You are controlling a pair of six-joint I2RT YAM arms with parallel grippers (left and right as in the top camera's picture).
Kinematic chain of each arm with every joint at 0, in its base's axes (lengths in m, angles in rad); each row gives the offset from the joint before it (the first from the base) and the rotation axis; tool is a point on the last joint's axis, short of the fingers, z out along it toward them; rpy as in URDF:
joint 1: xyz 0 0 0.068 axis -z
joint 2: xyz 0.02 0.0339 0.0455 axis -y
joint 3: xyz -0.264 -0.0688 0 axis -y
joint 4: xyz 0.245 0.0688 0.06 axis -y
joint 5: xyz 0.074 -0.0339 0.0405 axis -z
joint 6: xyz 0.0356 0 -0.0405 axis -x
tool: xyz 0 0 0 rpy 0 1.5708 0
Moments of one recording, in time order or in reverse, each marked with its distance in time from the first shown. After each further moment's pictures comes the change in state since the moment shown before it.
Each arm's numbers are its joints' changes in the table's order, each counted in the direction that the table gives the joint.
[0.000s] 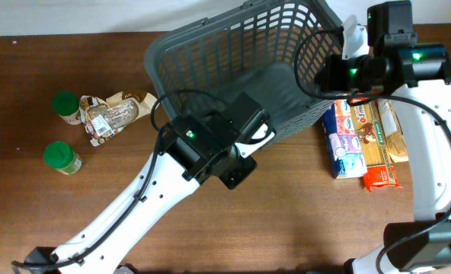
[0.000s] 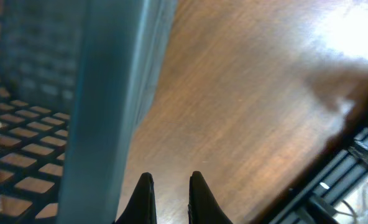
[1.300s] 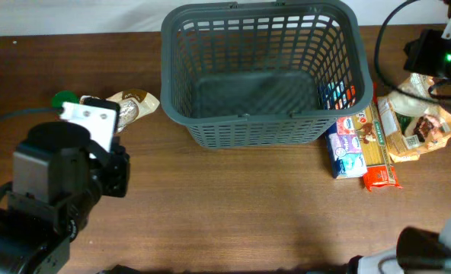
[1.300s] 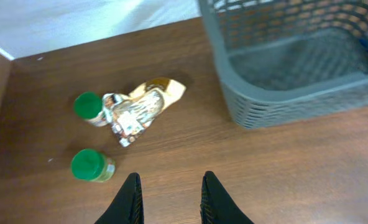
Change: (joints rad) left arm -0.458 0.482 0.093 -0.080 -0.198 0.137; right arm 0.300 0.051 0.292 -0.107 0.083 0.065
